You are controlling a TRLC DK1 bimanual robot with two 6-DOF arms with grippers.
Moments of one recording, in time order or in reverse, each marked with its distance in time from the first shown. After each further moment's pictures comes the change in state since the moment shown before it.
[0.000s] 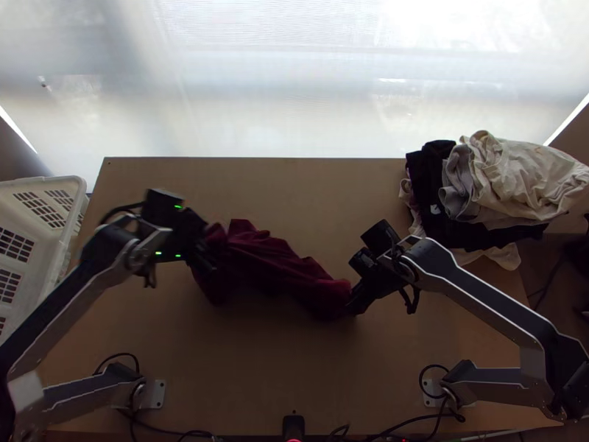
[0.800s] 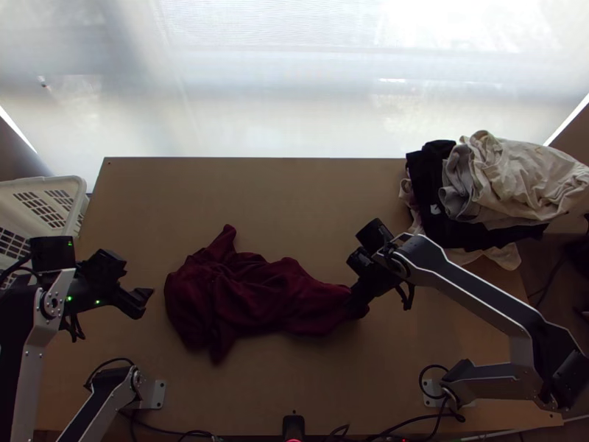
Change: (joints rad) left arm 0.514 -0.396 -0.216 -0.295 0.220 0.305; right arm 0.011 0.063 0.023 0.005 0.011 0.005
